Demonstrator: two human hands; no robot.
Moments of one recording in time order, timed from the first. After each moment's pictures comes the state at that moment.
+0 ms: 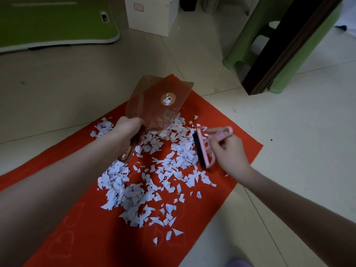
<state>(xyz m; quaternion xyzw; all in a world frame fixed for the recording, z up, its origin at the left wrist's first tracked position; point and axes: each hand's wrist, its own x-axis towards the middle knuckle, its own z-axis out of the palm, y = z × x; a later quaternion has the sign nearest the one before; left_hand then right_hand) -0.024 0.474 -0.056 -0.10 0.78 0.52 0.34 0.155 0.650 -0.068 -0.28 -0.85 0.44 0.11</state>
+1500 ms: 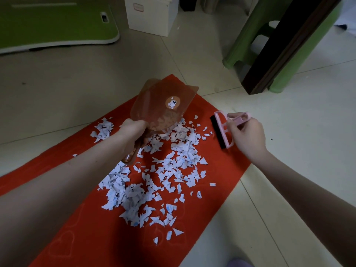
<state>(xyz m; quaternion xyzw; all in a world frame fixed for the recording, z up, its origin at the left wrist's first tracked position) -0.021 0.480 -0.065 -0.09 0.78 0.51 0.36 0.147 0.711 -0.071 -0.33 -0.89 0.27 0.19</state>
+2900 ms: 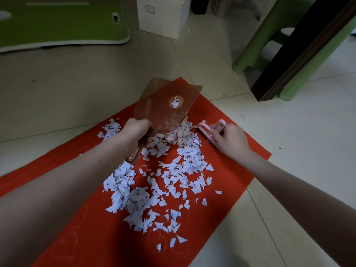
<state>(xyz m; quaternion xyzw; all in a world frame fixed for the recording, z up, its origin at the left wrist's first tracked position) -0.034 0.475 -0.063 -0.10 0.77 0.53 0.35 0.102 0.695 -0.095 -0.25 -0.95 0.20 0.05</state>
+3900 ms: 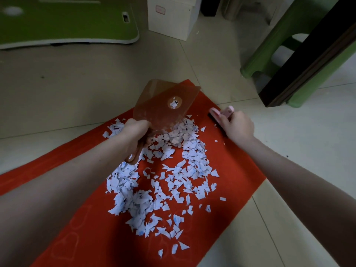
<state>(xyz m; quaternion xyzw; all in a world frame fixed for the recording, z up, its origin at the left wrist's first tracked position) -0.041 0.463 -0.058 -0.12 0.76 0.53 0.35 0.053 0.717 -0.089 -0.33 -0.93 0.13 0.08</state>
